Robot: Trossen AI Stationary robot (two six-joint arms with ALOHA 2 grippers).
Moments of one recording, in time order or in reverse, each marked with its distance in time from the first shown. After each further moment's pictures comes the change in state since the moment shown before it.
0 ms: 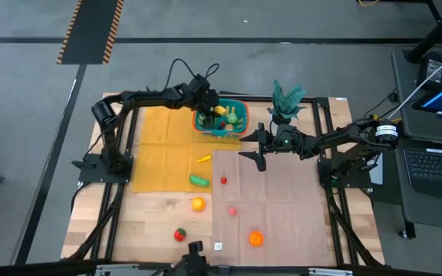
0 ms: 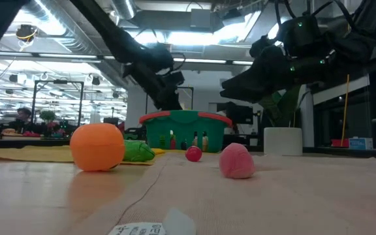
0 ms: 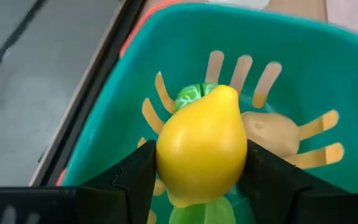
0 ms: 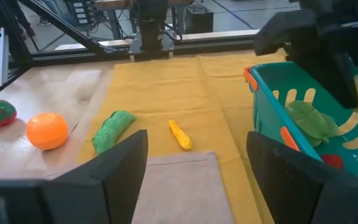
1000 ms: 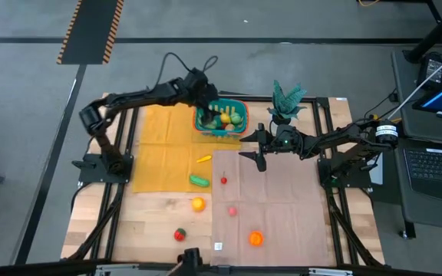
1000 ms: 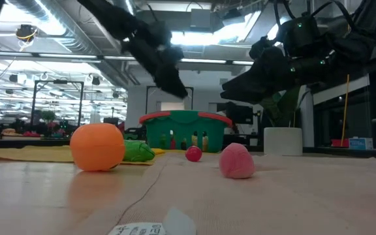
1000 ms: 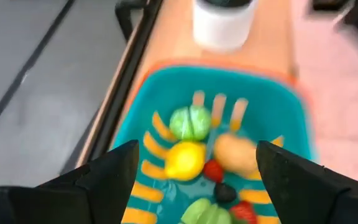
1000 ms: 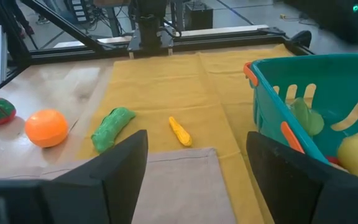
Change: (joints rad) left arm -0.035 -0.152 0.061 -0.148 -0.032 0.007; right arm 0.000 0.000 0.000 -0.012 0.002 0.008
